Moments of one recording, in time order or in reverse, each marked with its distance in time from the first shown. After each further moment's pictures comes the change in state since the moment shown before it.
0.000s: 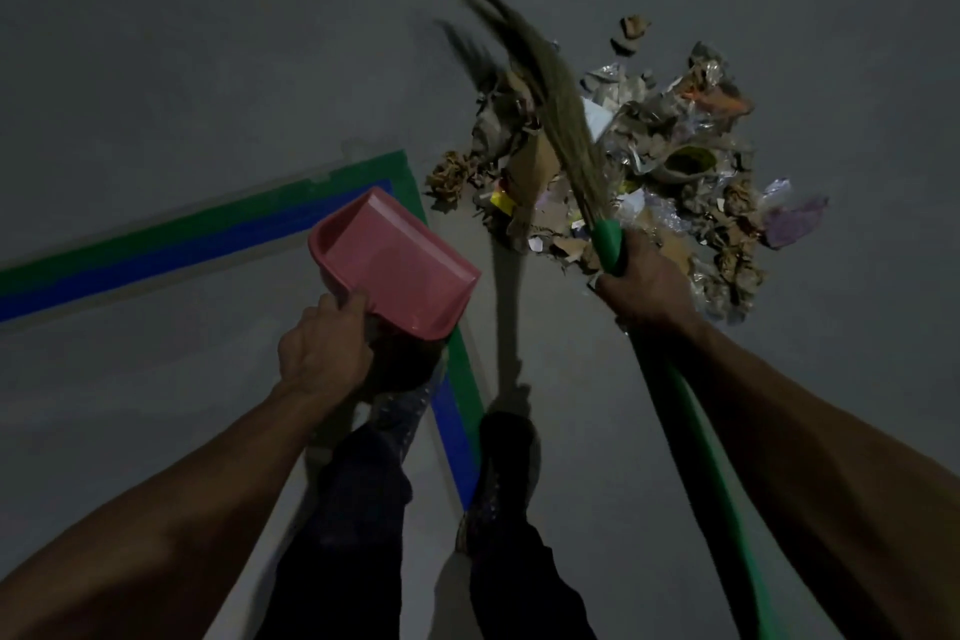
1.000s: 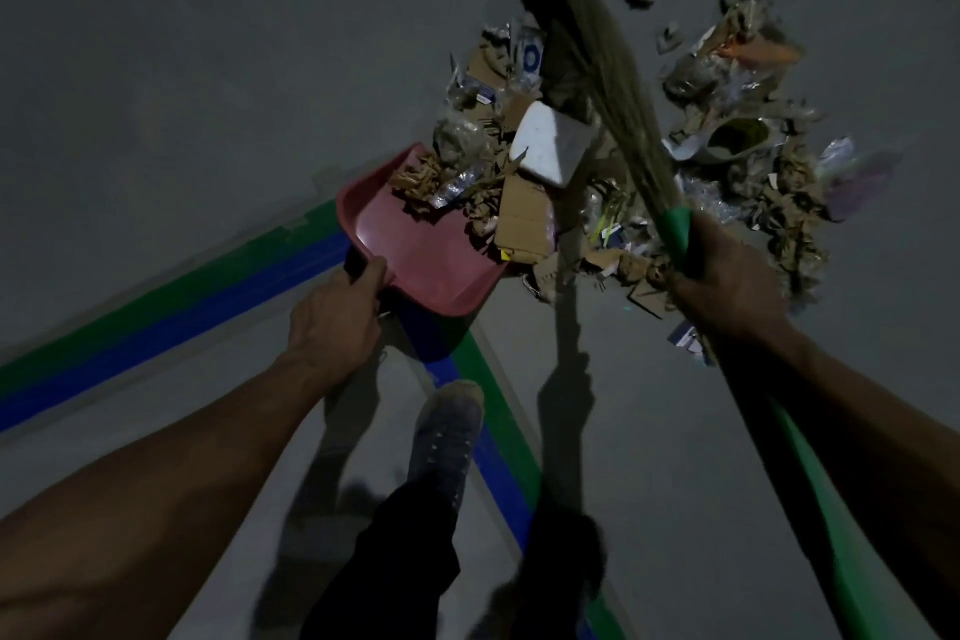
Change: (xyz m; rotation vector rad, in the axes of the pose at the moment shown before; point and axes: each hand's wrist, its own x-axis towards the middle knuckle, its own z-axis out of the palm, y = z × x) left_hand 0.193 -0.023 -0.006 0.032 -0.030 0.315; right_hand 0.095 -0.005 0.012 -0.088 0.134 0.028
